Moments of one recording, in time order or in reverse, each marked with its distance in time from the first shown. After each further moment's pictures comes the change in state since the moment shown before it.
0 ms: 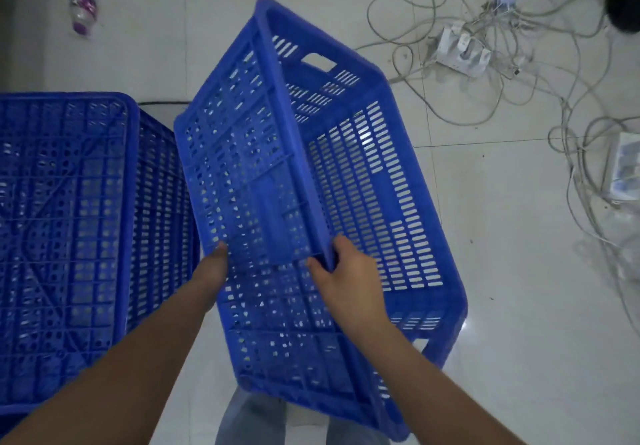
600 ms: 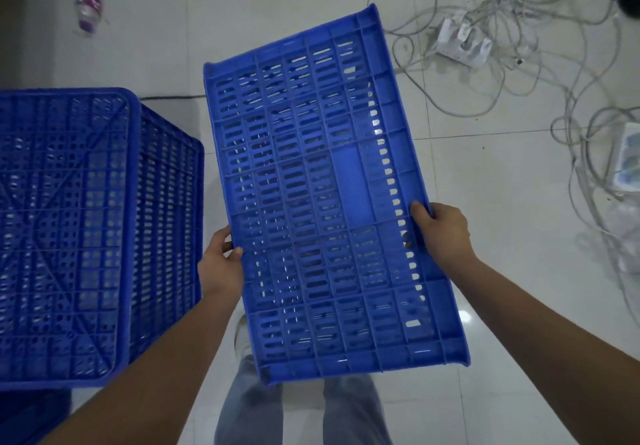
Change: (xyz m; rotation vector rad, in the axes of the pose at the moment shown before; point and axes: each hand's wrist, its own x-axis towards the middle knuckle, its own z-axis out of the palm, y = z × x) left_hand -0.031 -0.024 0.034 -0.074 0.325 0.442; right_hand 0.061 0.098 -0.099 0.080 0.196 0.218
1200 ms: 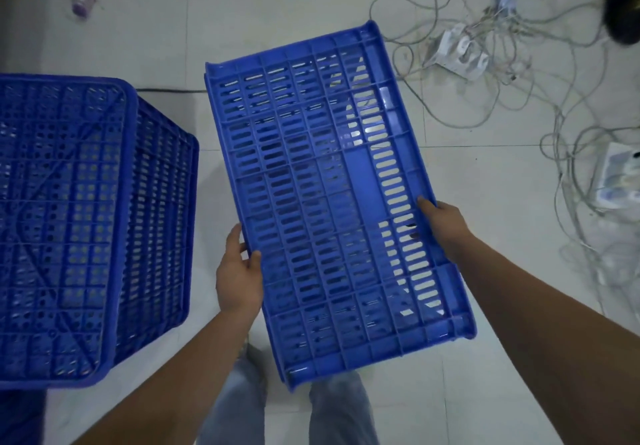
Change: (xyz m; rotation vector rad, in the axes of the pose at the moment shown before) left_hand -0.027 0.009 0.013 -0.056 -0.075 0.099; right_hand 0.045 0.004 -0.002 0.199 -0.162 0.295
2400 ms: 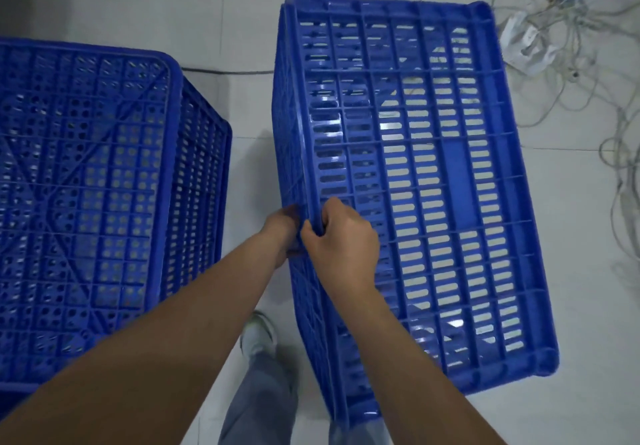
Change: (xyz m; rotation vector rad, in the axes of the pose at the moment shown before) left_hand 0.103 0.032 -0.024 -0.226 -0.407 -0.585; right_hand -0.120 -0.056 0.234 -0.543 0.130 -0.667
